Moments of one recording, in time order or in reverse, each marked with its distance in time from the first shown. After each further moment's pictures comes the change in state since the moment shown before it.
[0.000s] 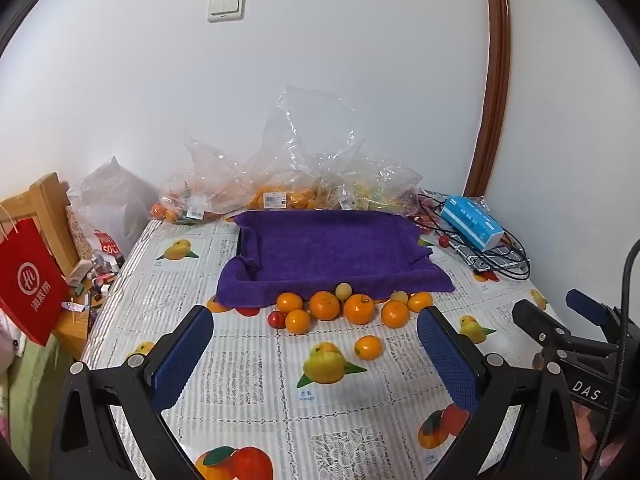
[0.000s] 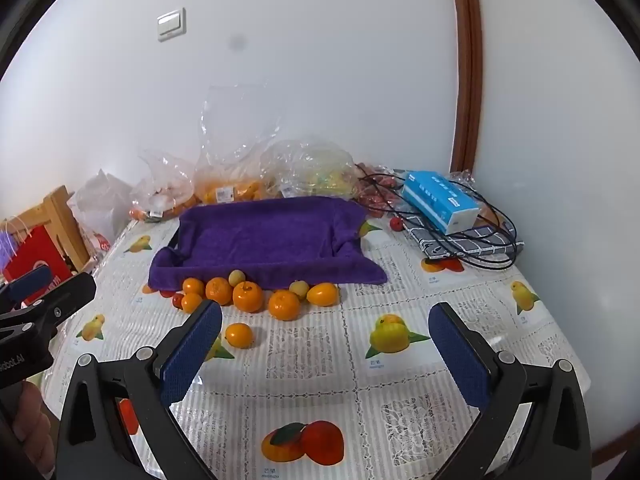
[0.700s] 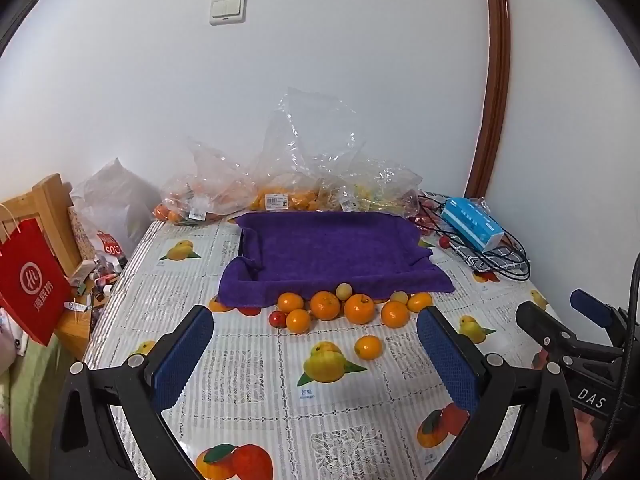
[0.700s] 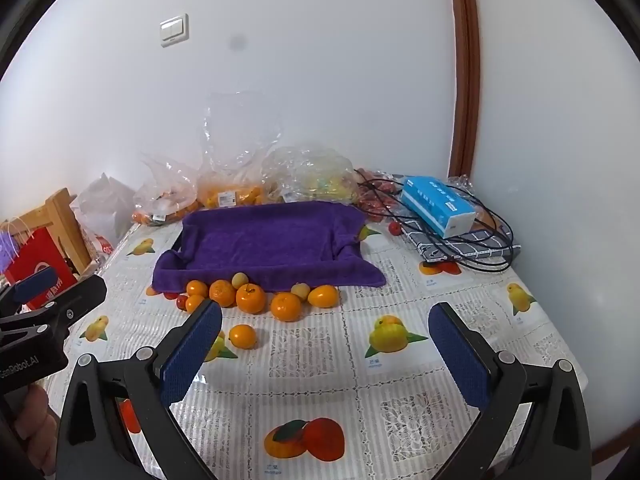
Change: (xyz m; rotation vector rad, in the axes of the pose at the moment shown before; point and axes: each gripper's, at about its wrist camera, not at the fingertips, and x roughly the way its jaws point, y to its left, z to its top) left arm -0.010 0.001 0.003 -0.020 -0.007 -0.004; right arm -0.011 0.001 0.001 -0.004 -0.008 -0.002
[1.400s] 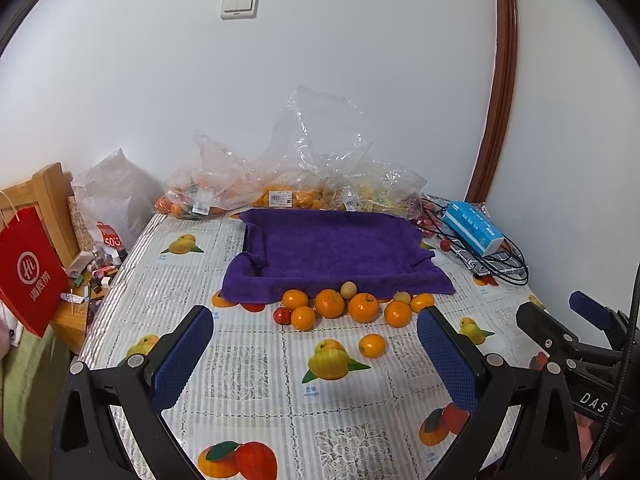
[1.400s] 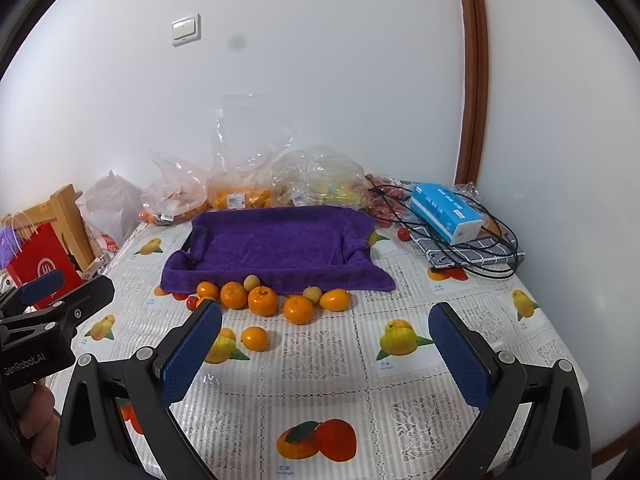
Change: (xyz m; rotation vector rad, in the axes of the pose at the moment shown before) left arm 0.003 0.013 -0.007 -0.027 0.000 -0.010; right arm -0.005 0.014 0.001 -0.021 -0.015 0.008
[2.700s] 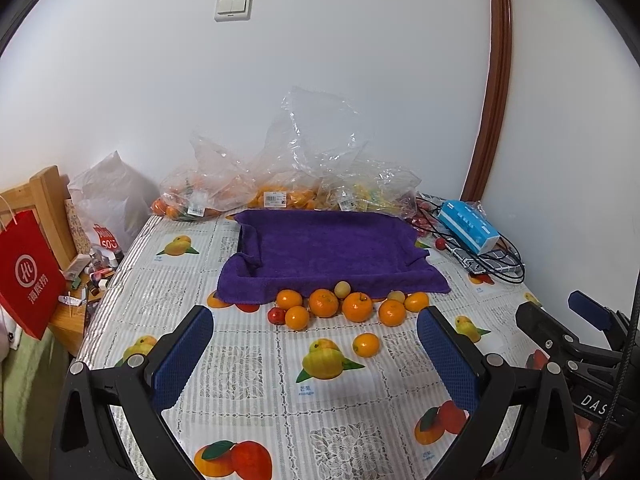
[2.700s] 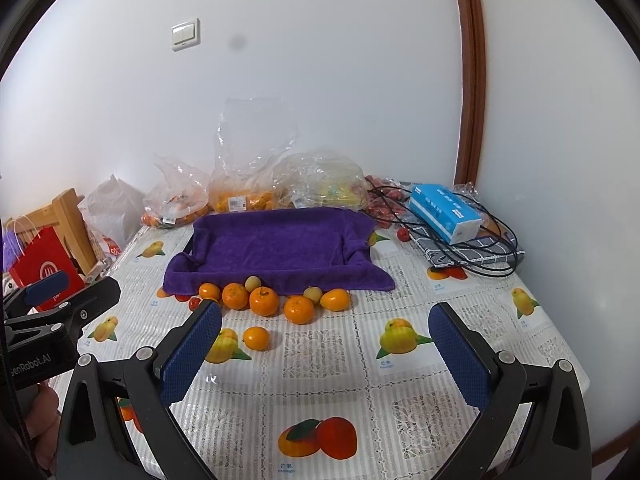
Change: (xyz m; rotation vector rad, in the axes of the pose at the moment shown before) left arm -0.001 -0.005 -0.001 0.001 0.001 -0.012; right arm -0.005 -0.002 -0.002 0.005 -0.012 0.002
